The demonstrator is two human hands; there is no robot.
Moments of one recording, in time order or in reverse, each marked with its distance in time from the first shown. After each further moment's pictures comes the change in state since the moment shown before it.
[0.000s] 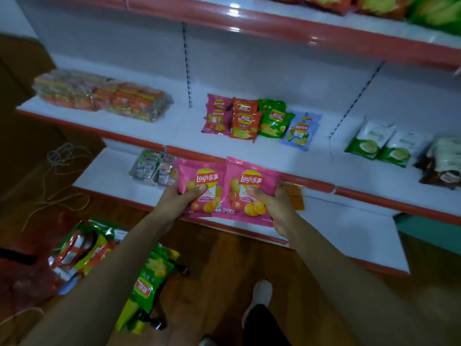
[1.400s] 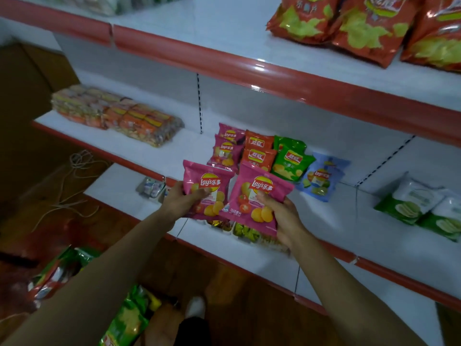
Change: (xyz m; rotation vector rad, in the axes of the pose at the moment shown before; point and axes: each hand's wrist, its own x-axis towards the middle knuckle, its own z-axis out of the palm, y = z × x) left_hand 0.149 0.072 0.041 0.128 0.165 -0.016; right_hand 0.171 -0.065 -0.039 0.166 -0.061 0.152
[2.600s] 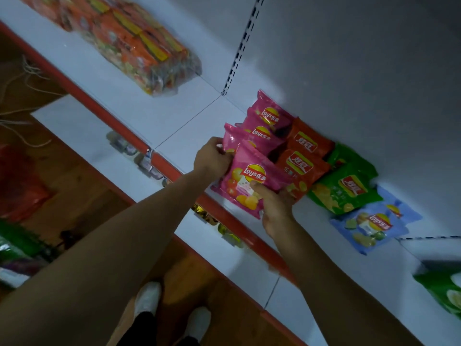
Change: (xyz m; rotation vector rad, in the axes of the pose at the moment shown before) left_hand 0.254 -0.046 0.016 0.111 0.152 -0.027; right_hand 0.224 0.058 0.074 -0.239 0.182 0.064
